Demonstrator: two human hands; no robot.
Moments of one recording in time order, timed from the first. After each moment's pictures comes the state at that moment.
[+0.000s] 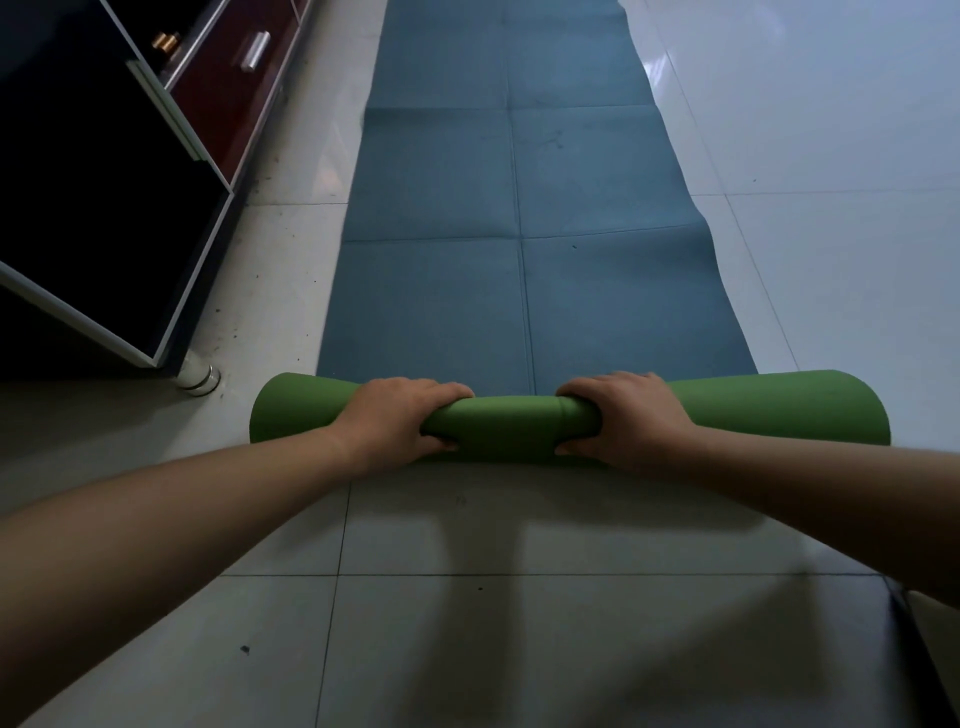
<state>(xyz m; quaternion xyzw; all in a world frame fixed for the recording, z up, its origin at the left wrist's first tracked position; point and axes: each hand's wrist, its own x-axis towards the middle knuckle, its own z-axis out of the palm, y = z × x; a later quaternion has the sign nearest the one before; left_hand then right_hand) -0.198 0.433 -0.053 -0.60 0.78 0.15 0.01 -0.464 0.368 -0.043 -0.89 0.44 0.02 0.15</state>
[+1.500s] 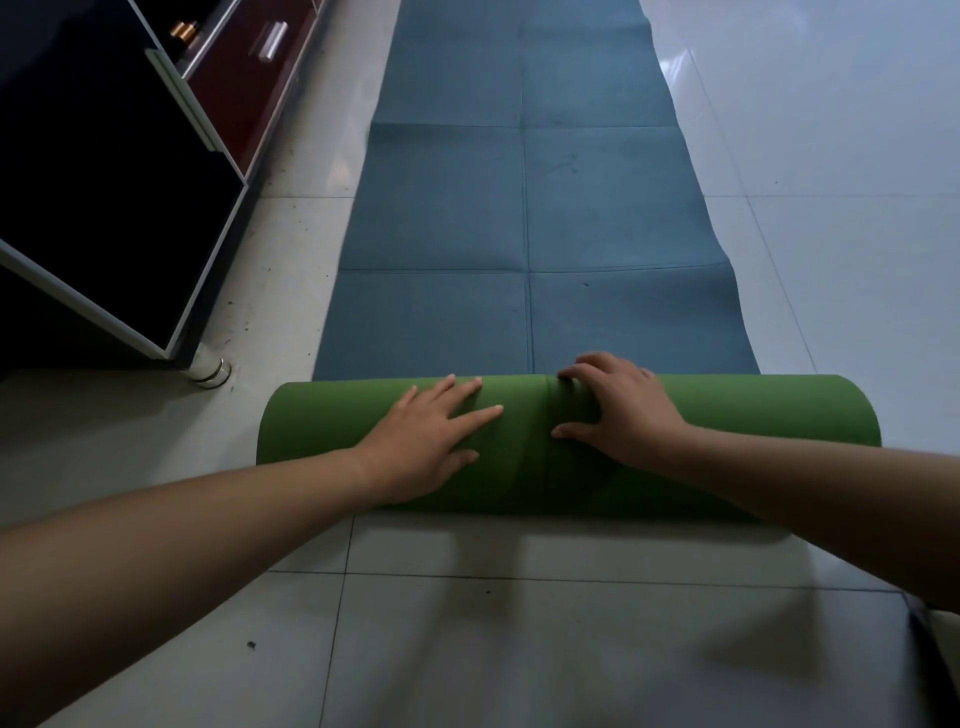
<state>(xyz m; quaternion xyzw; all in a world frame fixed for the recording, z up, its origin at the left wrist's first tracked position) -0.212 0.448 -0.065 -0.59 0.79 0.17 0.08 -0.445 0.361 -0.056 -0.86 0.48 0.02 0.19</state>
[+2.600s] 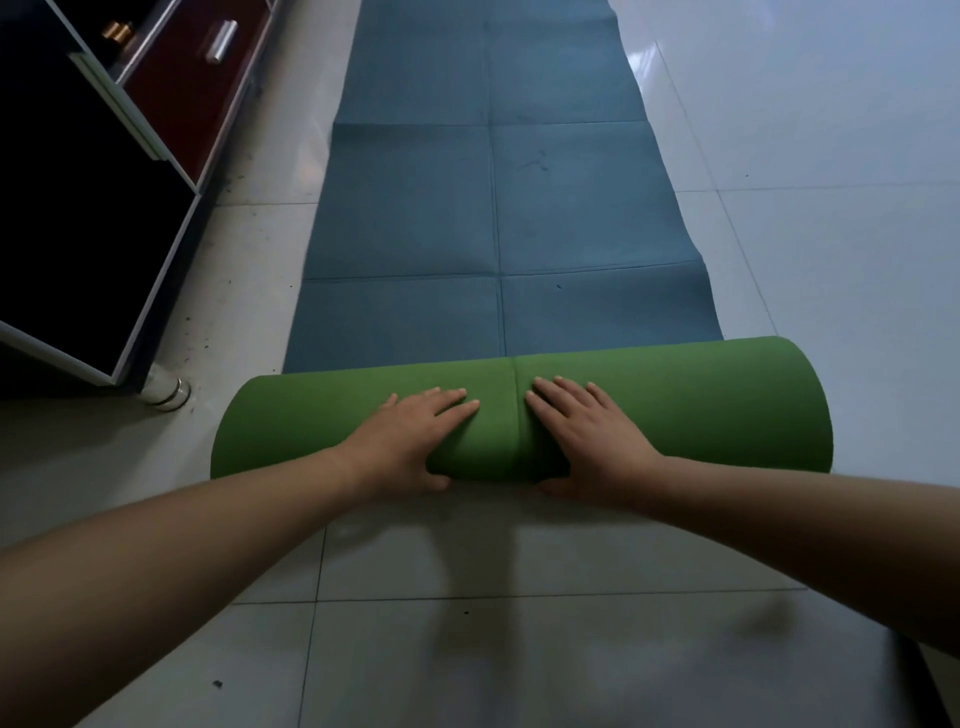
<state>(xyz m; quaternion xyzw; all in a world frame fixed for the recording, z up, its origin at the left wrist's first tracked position) -0.222 0.418 -0.070 -0.57 0.79 0.20 0.13 -0.451 0.372 -0.065 -0.91 0.38 0.14 0.13</state>
